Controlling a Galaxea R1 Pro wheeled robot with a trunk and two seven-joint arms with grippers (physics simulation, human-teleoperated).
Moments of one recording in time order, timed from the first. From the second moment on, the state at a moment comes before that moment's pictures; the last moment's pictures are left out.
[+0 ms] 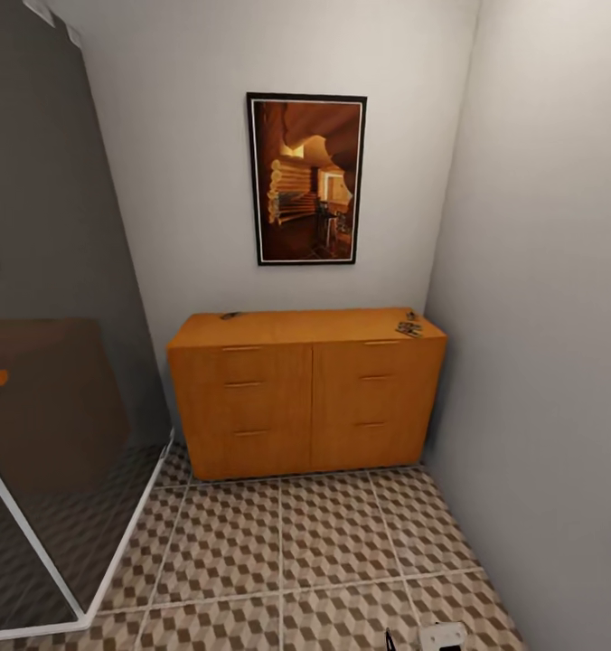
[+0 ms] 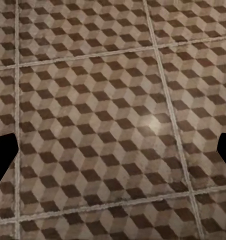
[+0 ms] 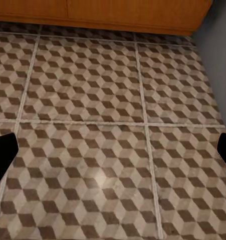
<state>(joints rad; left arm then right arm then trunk) 0.00 0.03 -0.06 -0.46 0.01 -0.32 0.00 -0.05 0.07 0.00 -0.73 0.18 -0.22 -0.09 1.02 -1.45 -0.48</state>
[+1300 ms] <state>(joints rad) 0.00 0.03 -0.06 -0.46 0.01 -0.32 0.00 -0.05 0.07 0.00 -0.73 0.18 -0.24 -0.09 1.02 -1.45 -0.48</state>
